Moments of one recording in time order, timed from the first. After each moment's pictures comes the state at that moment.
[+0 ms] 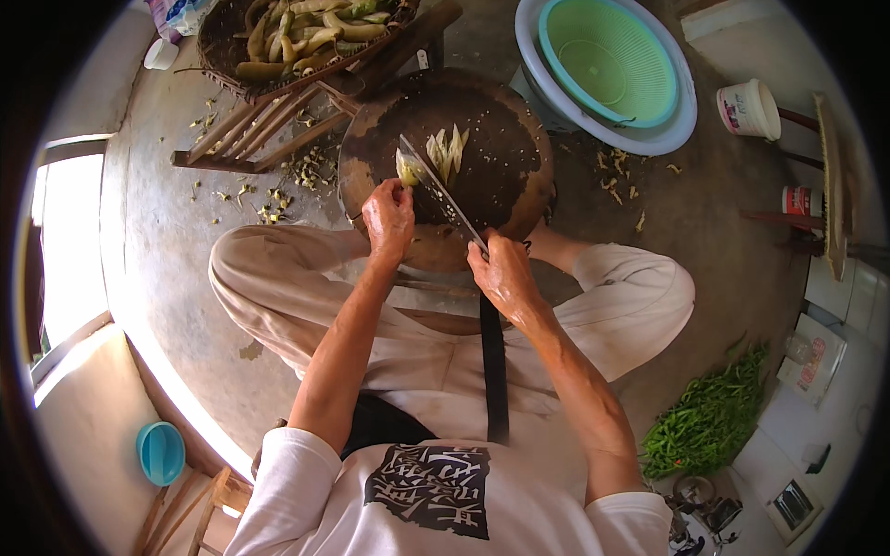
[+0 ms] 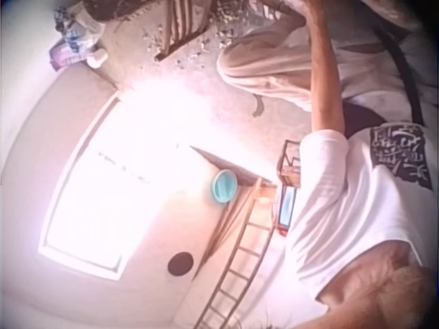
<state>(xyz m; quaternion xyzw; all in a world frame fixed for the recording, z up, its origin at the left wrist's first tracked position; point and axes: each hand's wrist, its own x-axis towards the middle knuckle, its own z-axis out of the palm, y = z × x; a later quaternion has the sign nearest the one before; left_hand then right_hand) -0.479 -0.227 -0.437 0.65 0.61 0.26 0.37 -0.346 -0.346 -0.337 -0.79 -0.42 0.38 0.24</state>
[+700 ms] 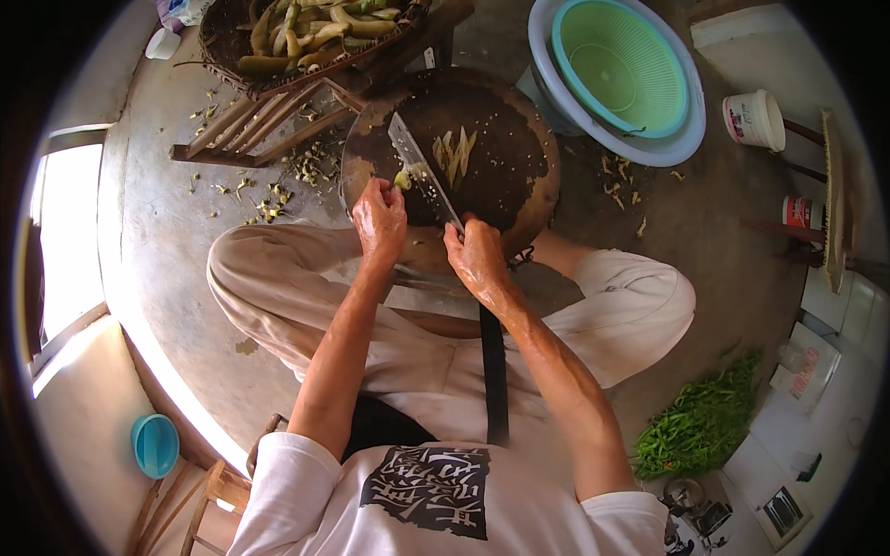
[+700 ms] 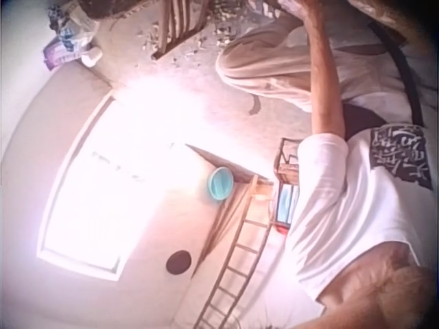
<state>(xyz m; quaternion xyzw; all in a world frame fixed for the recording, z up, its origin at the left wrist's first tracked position) -0.493 -0.220 -0.434 0.65 0.64 0.24 0.33 -0.371 -0.312 -0.377 -0.79 -0.41 0.35 0.30</state>
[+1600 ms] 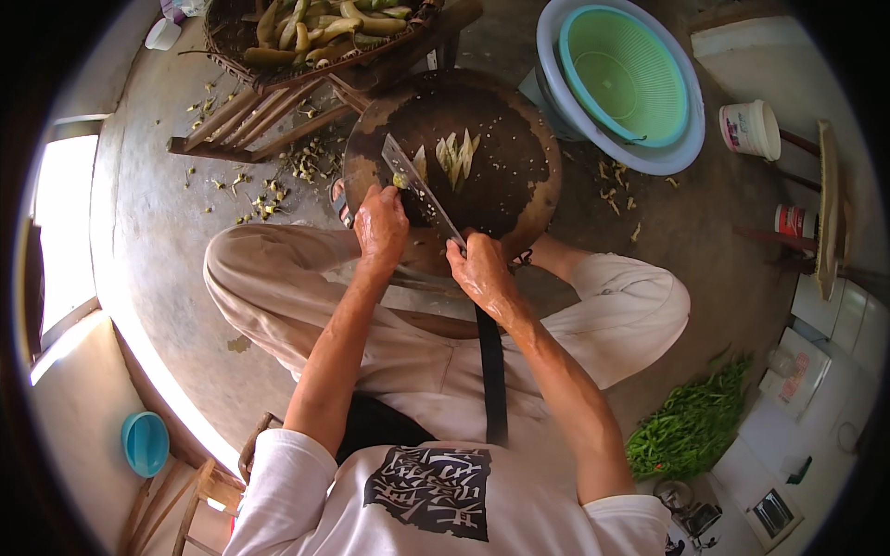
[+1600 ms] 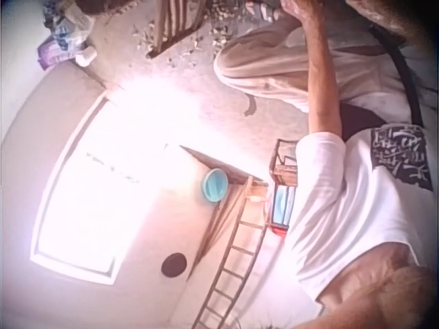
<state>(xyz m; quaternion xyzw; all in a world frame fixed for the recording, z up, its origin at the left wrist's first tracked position) -0.499 -0.227 -0.432 0.74 0.60 0.15 0.26 -0.369 -0.325 -0.362 -0.79 -0.45 0.37 0.22</state>
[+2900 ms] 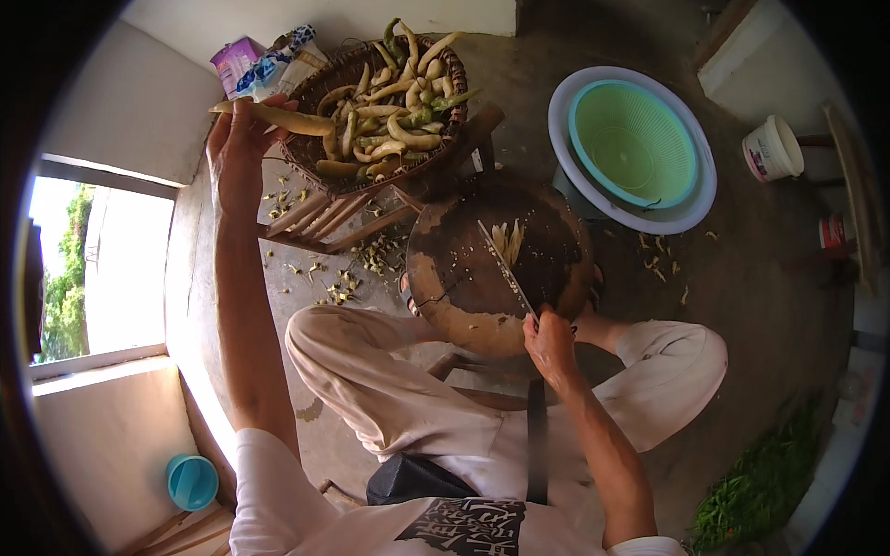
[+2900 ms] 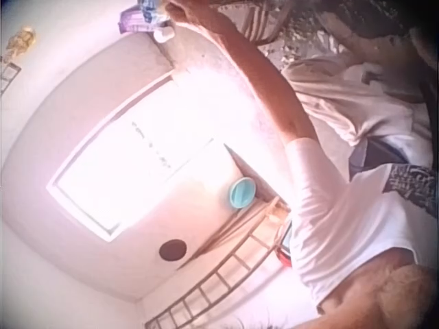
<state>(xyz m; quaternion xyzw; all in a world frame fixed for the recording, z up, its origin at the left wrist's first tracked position) -0.560 0.002 -0.175 0.62 0.36 0.50 0.50 -0.338 -0.352 -0.390 -0.83 -0.42 0.26 0.25</state>
